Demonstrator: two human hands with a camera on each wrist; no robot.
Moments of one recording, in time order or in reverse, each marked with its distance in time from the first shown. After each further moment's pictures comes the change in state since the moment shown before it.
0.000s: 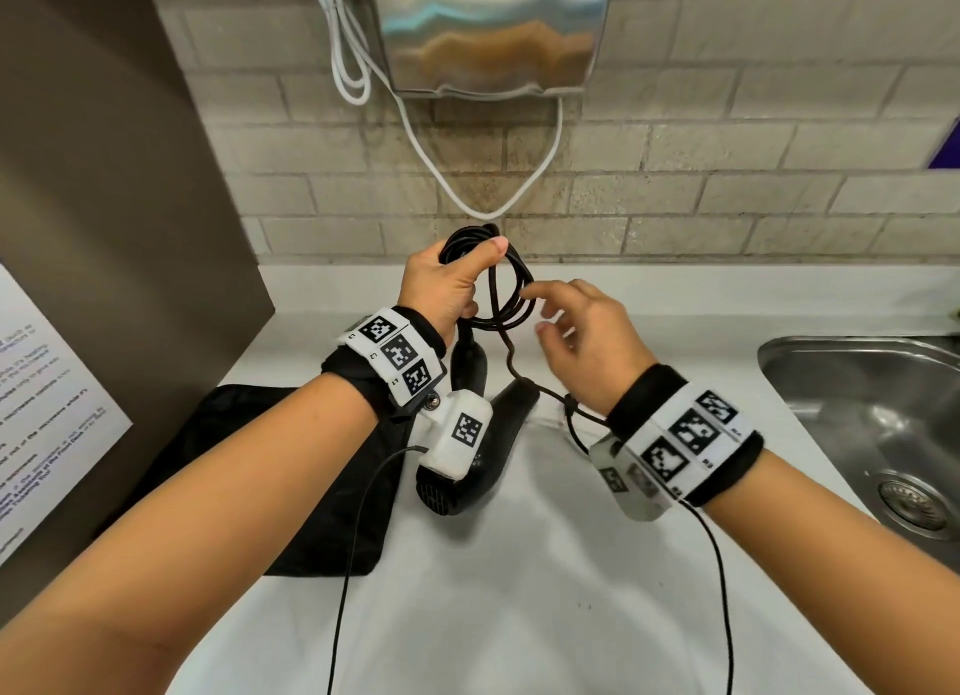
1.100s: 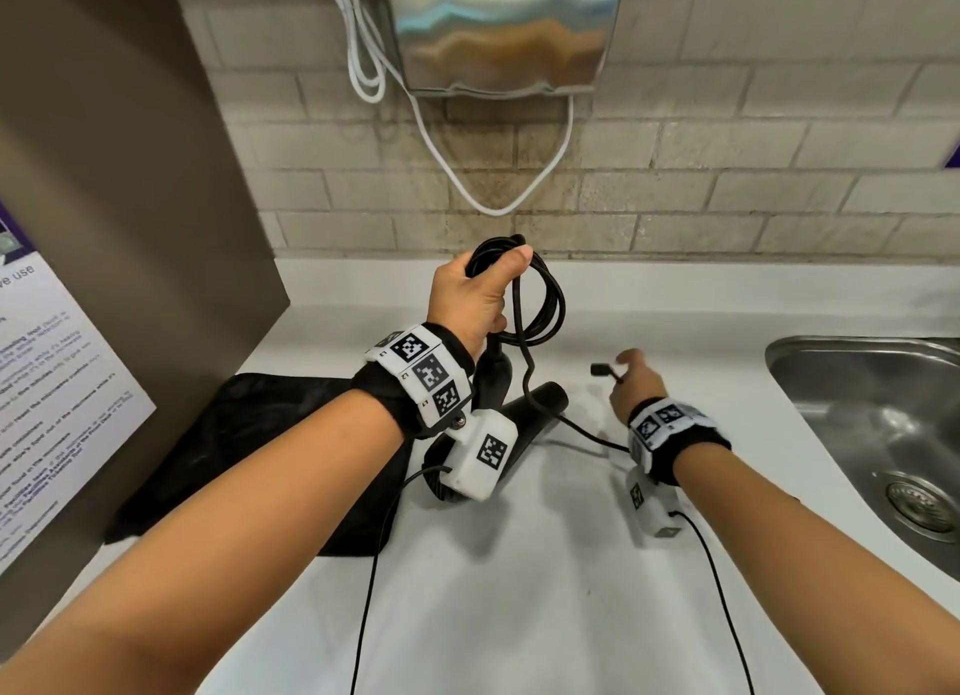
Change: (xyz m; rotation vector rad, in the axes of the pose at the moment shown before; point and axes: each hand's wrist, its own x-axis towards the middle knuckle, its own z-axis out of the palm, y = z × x) left_hand -0.024 -0.005 0.014 -0.022 0.021 -0.021; right_hand -0.007 0.133 0.036 -0.147 -0.108 0.749
